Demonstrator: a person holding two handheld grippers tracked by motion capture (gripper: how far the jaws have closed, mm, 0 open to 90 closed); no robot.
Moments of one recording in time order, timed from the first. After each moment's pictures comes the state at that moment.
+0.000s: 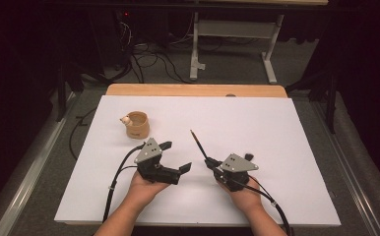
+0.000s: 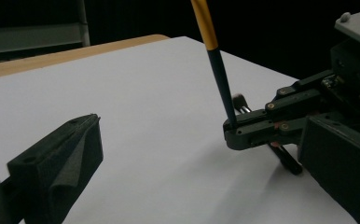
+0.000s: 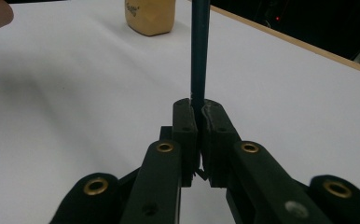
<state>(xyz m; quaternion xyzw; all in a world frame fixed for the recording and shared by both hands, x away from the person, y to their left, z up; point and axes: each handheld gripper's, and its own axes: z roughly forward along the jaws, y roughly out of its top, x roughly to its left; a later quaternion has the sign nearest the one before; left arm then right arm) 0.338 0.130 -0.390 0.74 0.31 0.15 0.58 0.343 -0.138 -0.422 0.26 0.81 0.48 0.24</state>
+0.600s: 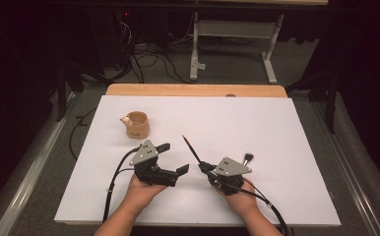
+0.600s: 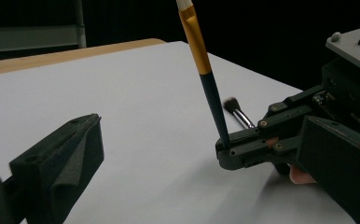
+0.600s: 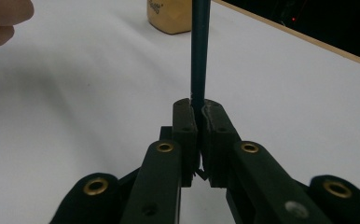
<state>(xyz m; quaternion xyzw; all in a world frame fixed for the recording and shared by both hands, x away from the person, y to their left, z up) 0.334 0.136 -0.390 0.73 0.32 0.14 0.59 0.335 -0.124 -0.426 0.24 0.82 0.48 0.22</state>
